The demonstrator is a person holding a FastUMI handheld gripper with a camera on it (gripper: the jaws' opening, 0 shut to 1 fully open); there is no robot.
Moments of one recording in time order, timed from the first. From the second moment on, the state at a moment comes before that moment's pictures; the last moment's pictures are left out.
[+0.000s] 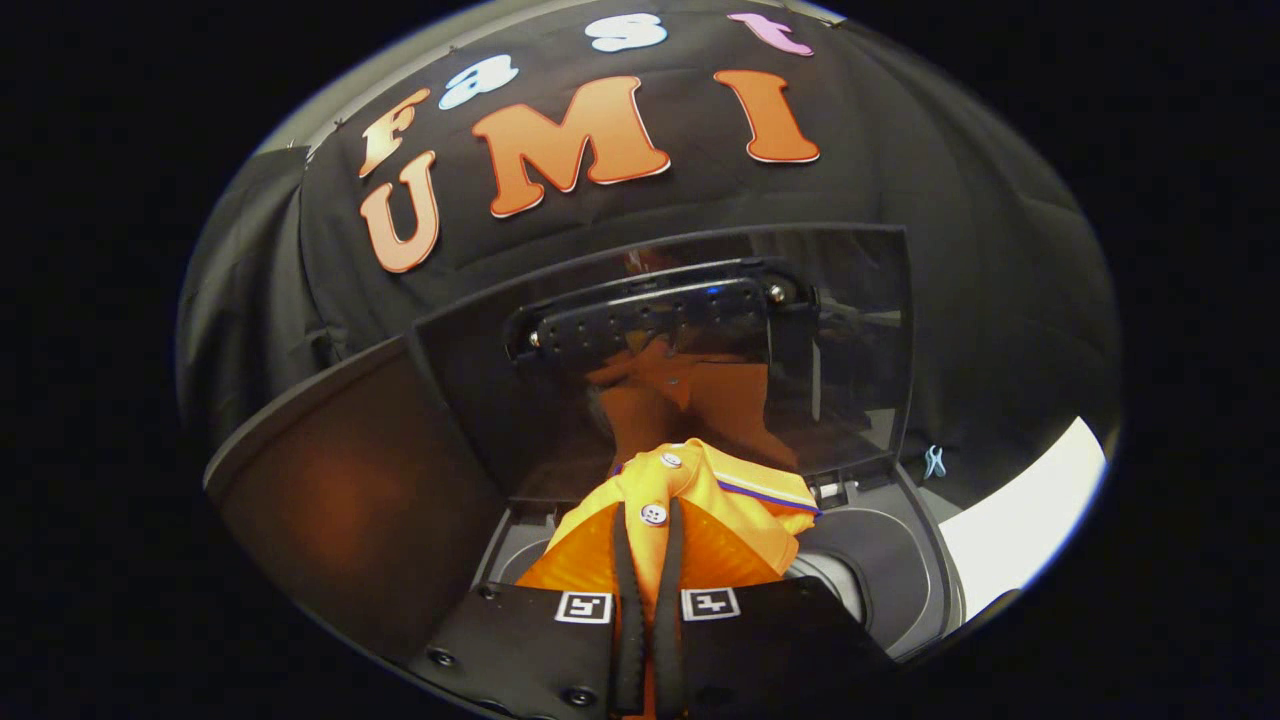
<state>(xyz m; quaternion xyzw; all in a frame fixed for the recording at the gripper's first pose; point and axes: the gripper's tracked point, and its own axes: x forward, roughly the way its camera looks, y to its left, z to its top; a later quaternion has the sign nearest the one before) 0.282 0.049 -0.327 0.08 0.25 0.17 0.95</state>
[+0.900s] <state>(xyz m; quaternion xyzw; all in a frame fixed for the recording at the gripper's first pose) 0.258 0.044 -0.473 0.05 0.46 0.14 0.88</state>
